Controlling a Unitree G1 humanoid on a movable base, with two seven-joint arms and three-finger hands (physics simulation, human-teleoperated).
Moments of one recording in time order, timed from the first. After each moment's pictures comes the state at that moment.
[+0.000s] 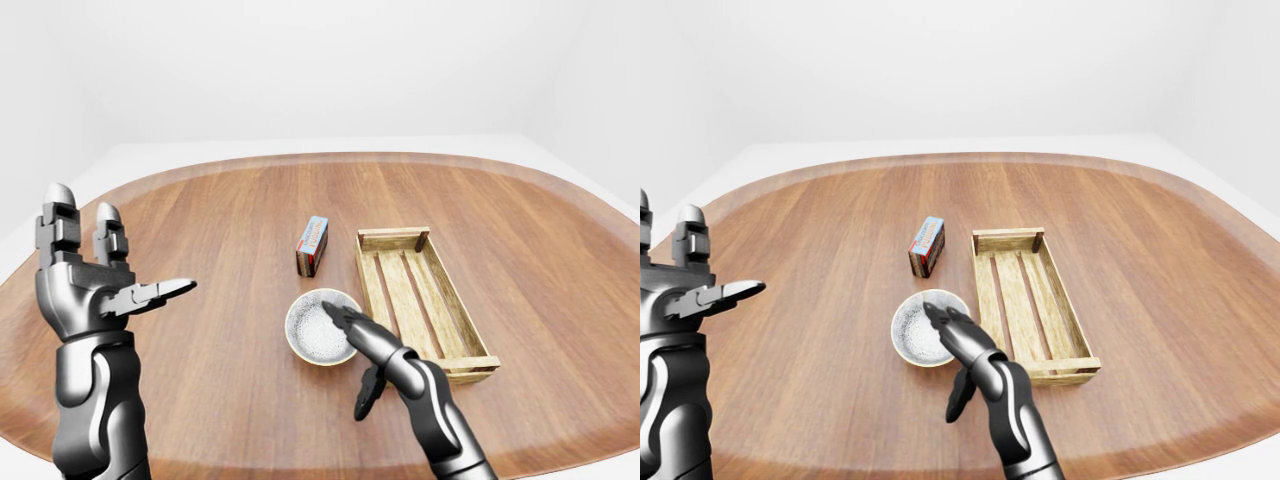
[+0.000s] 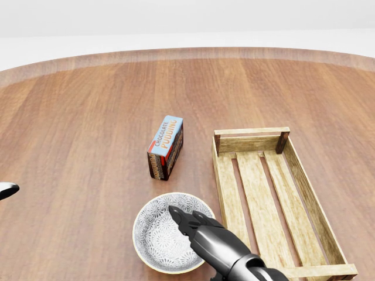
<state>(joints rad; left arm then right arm) -0.06 0.20 0.44 -0.40 -0.49 0.09 -0.01 0.03 -0.03 0.26 -0.08 -0.90 0.09 0.56</state>
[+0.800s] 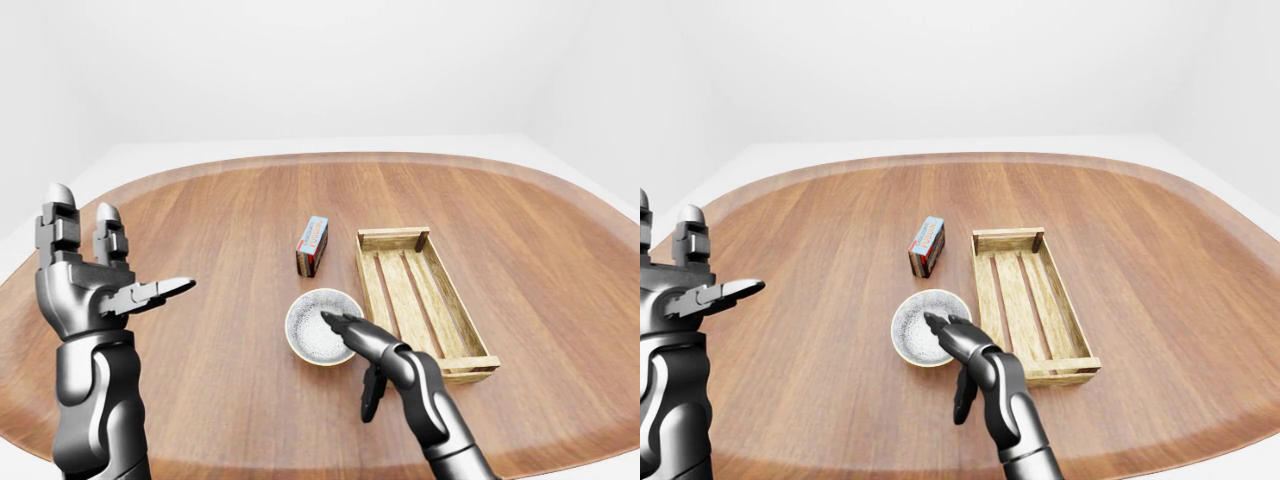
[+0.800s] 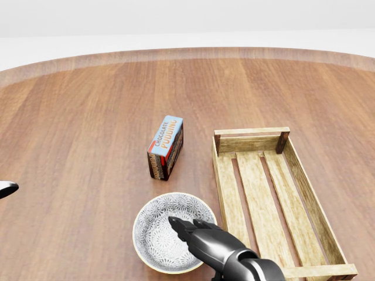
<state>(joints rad) -0.07 0.20 0.44 -0.39 -0.50 0.09 -0.01 -0.04 -0.01 0.24 0.01 -1.03 0.09 0.68</state>
